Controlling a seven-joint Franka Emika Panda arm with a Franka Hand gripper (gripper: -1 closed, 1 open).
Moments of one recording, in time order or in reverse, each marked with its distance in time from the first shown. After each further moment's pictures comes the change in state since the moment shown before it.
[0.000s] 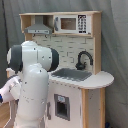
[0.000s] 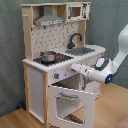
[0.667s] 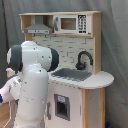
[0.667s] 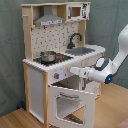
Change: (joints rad) arm 0.003 -0.003 -0.002 0.000 -0.001 -0.002 -0.292
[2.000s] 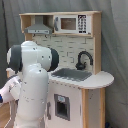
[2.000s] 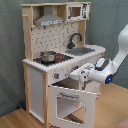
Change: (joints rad) arm 0.002 -0.001 -0.002 -0.001 -0.012 0.002 -0.467
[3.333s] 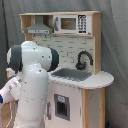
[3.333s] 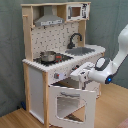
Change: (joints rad) arm 0.001 0.001 -0.003 -0.003 -0.017 -0.010 -0.064
